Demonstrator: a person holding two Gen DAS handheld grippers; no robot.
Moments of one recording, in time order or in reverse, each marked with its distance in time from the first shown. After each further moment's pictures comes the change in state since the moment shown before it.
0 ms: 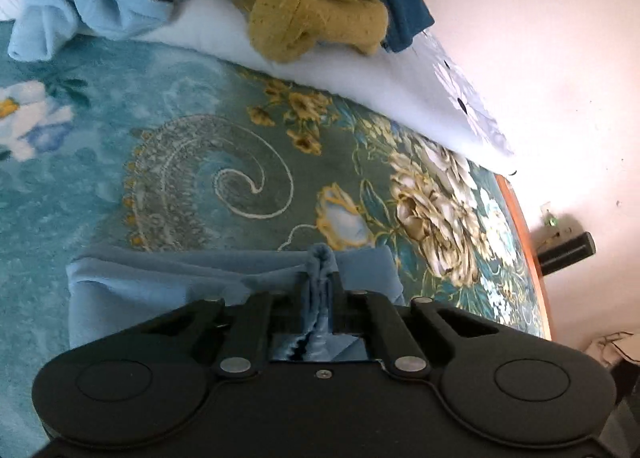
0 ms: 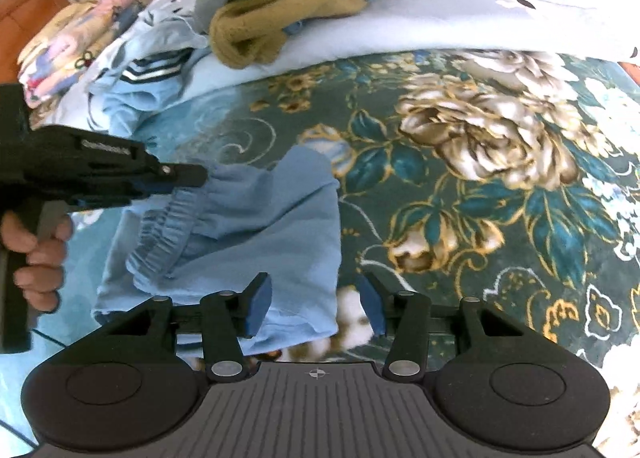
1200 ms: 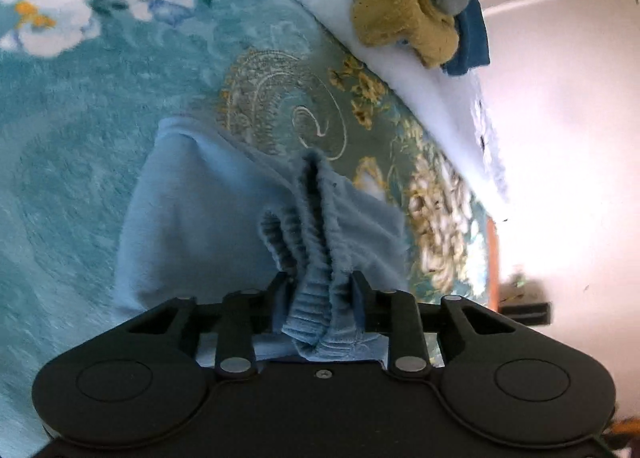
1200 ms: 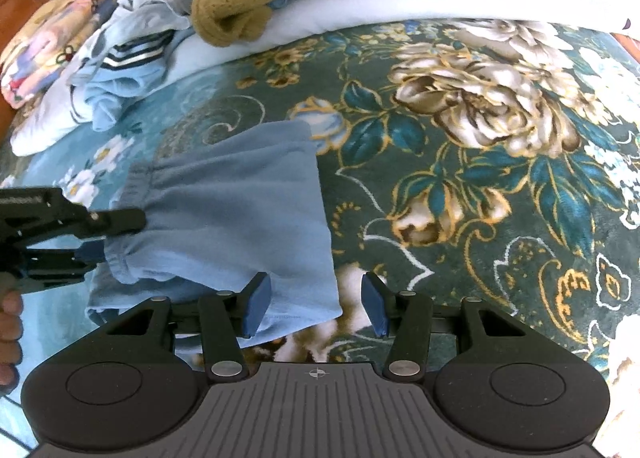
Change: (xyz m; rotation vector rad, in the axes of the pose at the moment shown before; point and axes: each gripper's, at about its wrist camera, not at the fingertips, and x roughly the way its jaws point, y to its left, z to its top) left arm -0.029 0.051 -0.043 -0.353 0.063 -0.094; right arm 0.016 0.007 -0.003 0.057 0.062 -0.023
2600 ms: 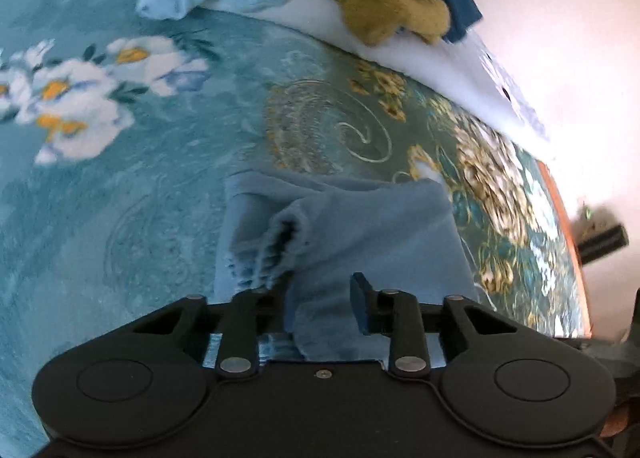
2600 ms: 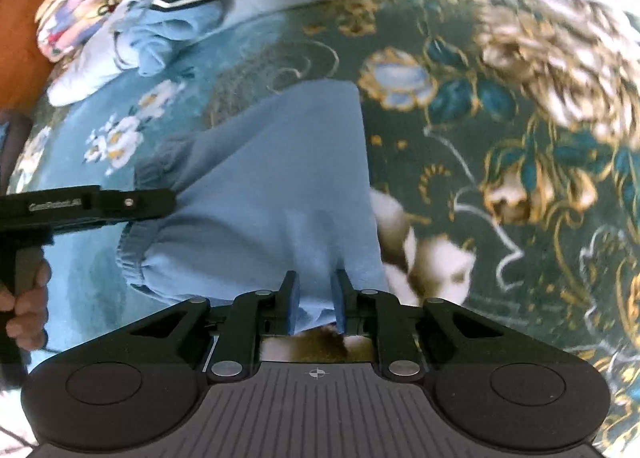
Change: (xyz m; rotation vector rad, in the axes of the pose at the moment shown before) left arm -0.017 0.018 0.000 0.339 -0.050 0.187; right arm 0.032 0.029 -0.001 -0.051 0.139 0.131
